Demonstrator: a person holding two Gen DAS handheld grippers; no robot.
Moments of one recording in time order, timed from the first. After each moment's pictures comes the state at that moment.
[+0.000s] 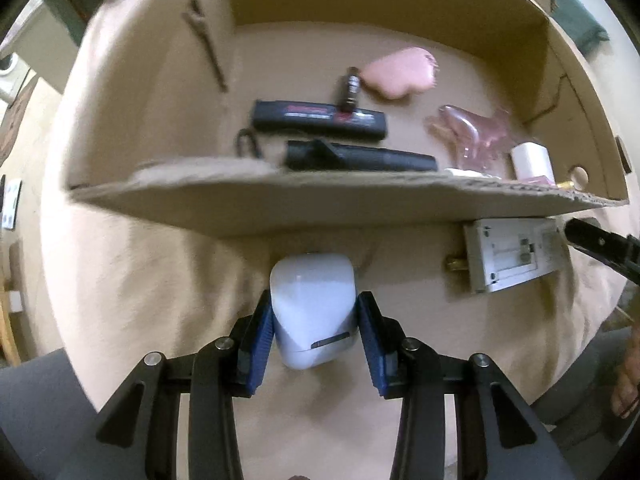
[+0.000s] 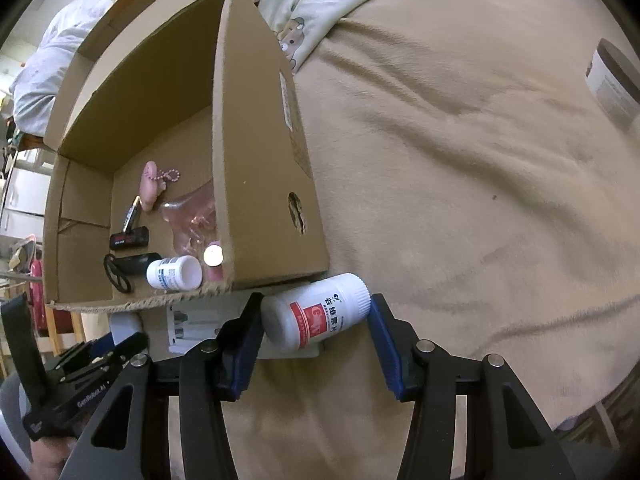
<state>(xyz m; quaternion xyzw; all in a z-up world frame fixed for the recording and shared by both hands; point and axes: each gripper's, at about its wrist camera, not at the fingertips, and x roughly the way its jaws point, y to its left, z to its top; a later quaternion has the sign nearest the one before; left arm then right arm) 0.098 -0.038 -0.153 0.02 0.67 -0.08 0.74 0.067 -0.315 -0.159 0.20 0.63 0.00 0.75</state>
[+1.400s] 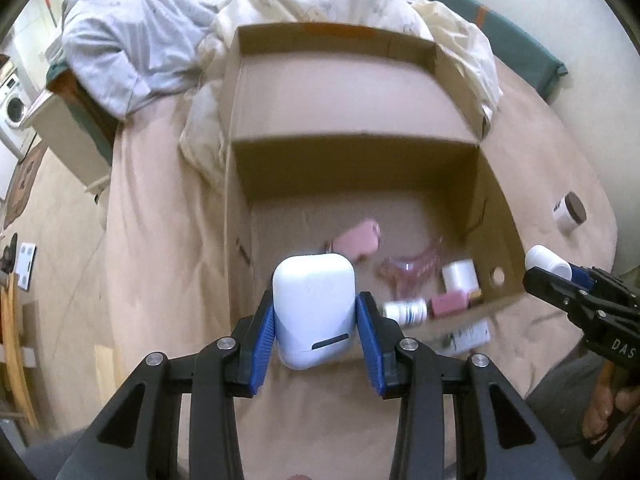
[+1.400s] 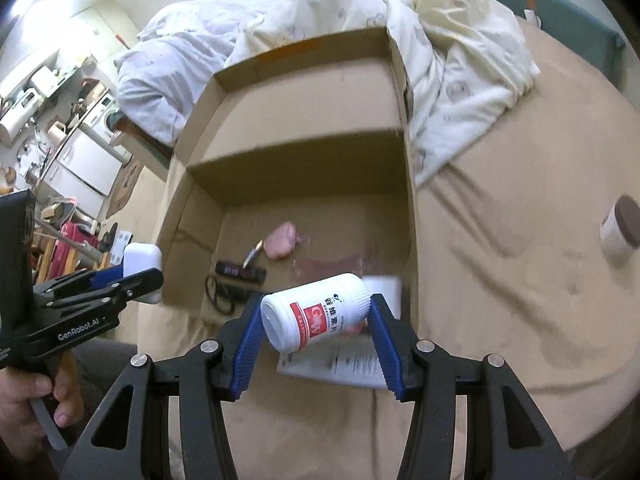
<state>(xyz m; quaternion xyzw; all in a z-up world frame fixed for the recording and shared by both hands) 0.134 -0.044 -0.024 0.03 0.55 -0.12 0.82 0.084 -0.270 -0.043 0.13 0.52 0.10 0.84</state>
